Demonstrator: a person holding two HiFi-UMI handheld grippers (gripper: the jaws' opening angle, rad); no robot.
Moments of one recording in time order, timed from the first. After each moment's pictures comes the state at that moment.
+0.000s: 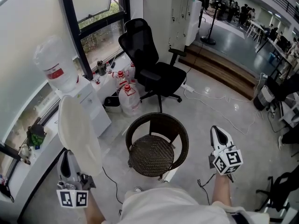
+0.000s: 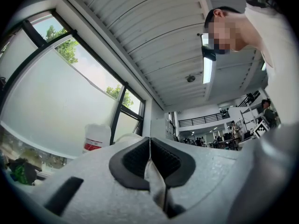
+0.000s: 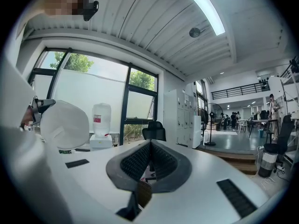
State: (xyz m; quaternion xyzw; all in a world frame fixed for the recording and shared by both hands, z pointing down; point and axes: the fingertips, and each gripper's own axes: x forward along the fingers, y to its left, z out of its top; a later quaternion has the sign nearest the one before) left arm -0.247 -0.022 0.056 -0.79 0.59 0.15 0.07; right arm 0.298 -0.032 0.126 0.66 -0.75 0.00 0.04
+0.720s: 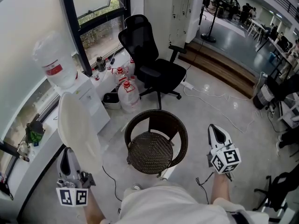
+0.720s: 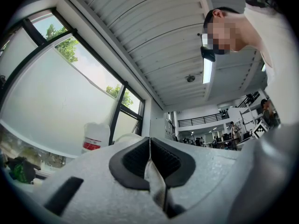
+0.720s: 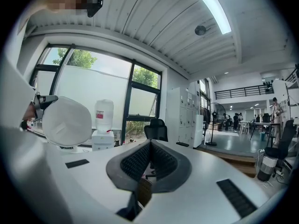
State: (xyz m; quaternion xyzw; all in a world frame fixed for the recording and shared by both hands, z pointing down) left arm -0.244 -0.026 0.059 -0.79 0.59 0.16 0.06; right arm 0.287 -0.039 0.130 0.65 -0.75 -0.01 0.07
